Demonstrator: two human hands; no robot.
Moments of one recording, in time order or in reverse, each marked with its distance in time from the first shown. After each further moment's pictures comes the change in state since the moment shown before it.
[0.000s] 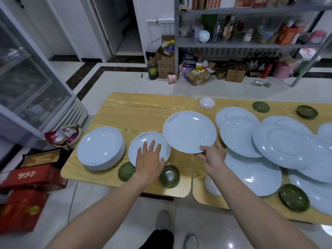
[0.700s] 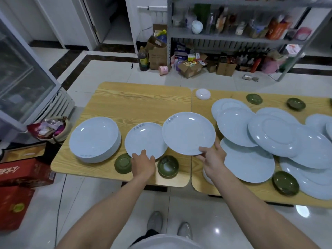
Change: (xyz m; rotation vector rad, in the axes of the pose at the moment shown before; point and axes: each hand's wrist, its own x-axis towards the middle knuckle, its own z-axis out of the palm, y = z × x) left_hand -0.008 -0.020 0.065 -0.591 -0.025 -0.451; right_hand -0.025 0.027 -0.019 -0.086 0.093 0.022
